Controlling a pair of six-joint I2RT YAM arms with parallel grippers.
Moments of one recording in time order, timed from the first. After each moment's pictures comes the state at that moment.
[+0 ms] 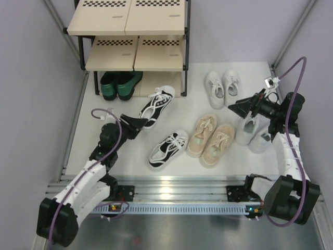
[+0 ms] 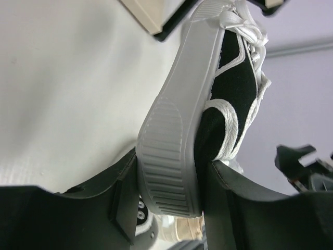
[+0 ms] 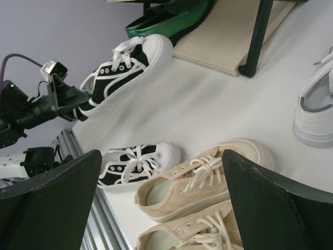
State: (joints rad) left arm -0.36 0.75 0.34 0.21 0.11 -1.16; right arm -0.28 1.06 0.75 0.15 -1.17 0.43
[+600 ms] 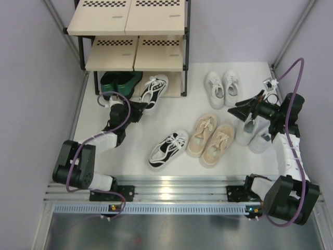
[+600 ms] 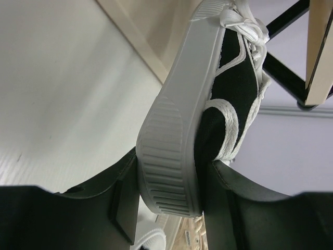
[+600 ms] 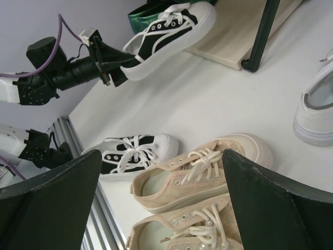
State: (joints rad) left arm -0.22 1.38 0.53 0.51 0.09 -1.23; right arm -0.29 1.06 0.74 0.09 -1.22 0.31
